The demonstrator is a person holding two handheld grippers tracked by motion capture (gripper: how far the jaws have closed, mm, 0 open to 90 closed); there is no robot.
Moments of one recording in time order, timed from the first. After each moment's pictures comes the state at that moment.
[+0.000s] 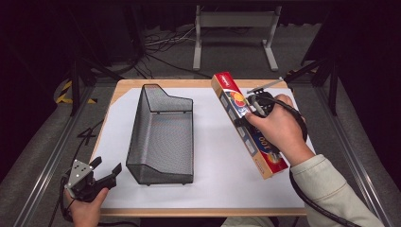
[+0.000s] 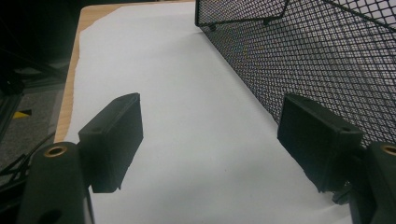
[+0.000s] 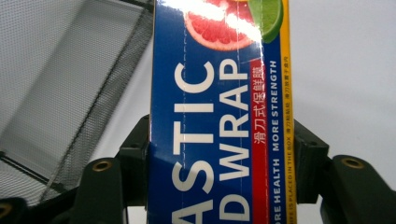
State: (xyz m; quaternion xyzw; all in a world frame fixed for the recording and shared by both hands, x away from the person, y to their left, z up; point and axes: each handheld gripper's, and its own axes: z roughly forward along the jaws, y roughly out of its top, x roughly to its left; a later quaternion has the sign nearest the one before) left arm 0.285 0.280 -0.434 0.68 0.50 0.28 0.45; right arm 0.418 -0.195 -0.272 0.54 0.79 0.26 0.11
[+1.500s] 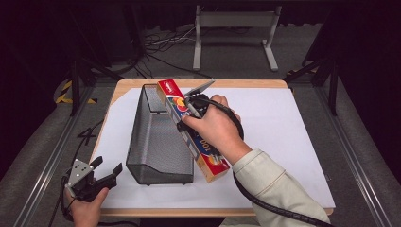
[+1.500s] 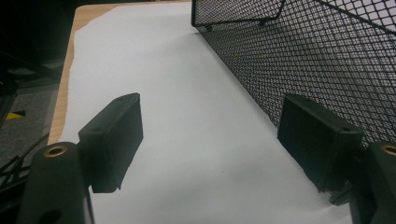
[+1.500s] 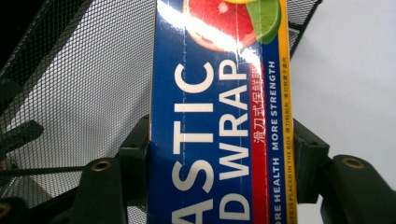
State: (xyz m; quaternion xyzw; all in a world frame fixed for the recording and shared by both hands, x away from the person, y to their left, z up) left arm 0.287 0.280 -0.435 0.68 0.50 0.28 0.46; right arm 0.422 -0.045 -0.283 0.51 0.82 0.27 0.06
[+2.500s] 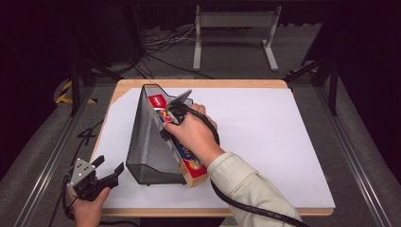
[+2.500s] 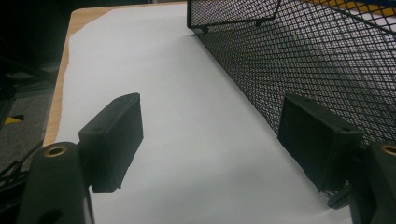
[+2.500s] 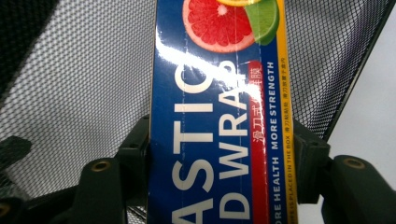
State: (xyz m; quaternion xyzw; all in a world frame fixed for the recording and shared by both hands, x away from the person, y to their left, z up) left arm 0.289 0.276 -0.435 0.69 0.49 0.28 0.46; right arm 0.436 0.005 -0.327 0.53 0.82 0.22 0.03
